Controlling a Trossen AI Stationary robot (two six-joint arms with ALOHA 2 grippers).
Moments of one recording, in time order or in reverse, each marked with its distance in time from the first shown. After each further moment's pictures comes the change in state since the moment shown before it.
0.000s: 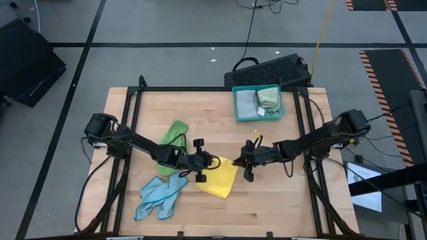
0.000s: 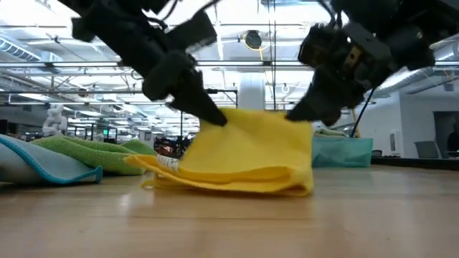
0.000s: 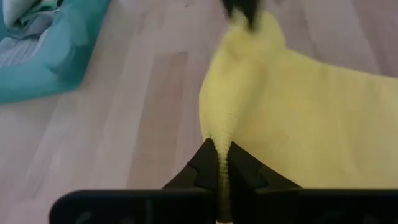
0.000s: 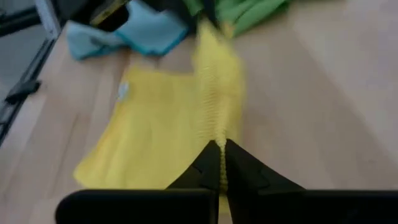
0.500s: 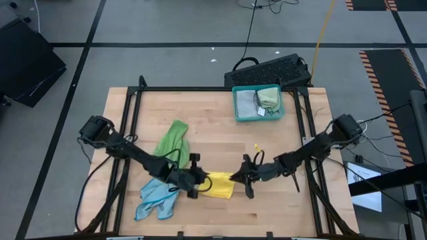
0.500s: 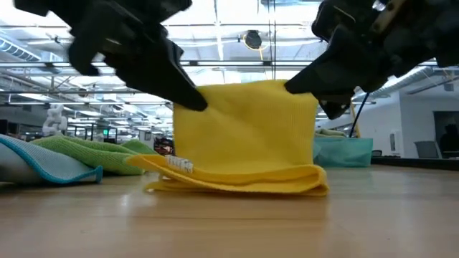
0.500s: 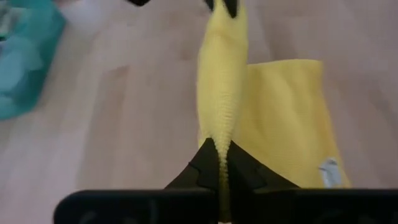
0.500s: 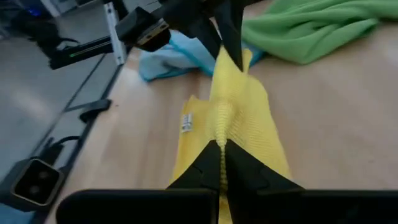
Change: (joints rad) left arm -0.188 -0.021 0.000 -0.032 -0.047 -0.034; right arm 0.208 0.146 0.026 0.296 0.139 0.053
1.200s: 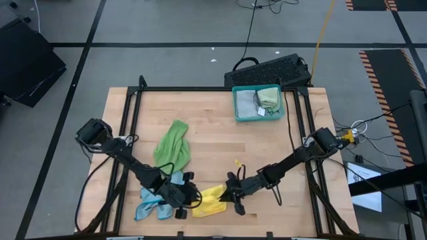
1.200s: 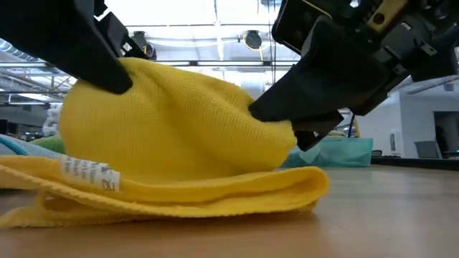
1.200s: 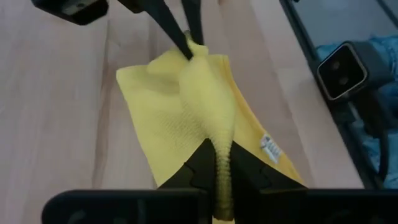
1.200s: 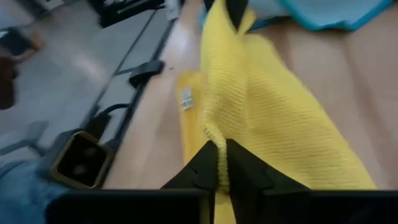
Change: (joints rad) left arm -0.160 0.000 -0.001 0.006 0.198 -0.344; right arm 0.041 0.308 0.266 0.000 -0.229 0.035
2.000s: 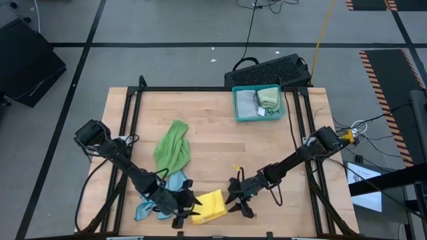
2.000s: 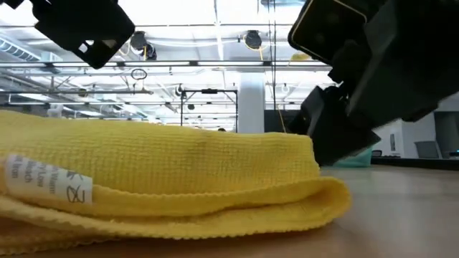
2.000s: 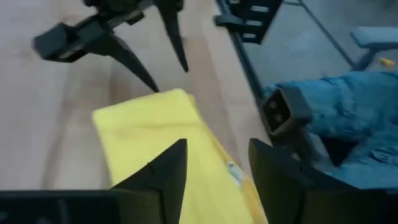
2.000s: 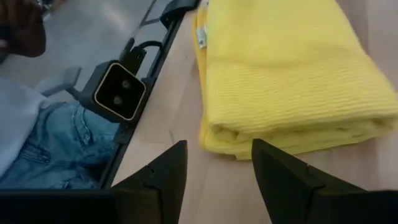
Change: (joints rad) left arm -0.077 0.001 0.000 0.158 -0.052 -0.040; right arm 0.000 -0.034 -0.002 -0.149 -0.217 -0.011
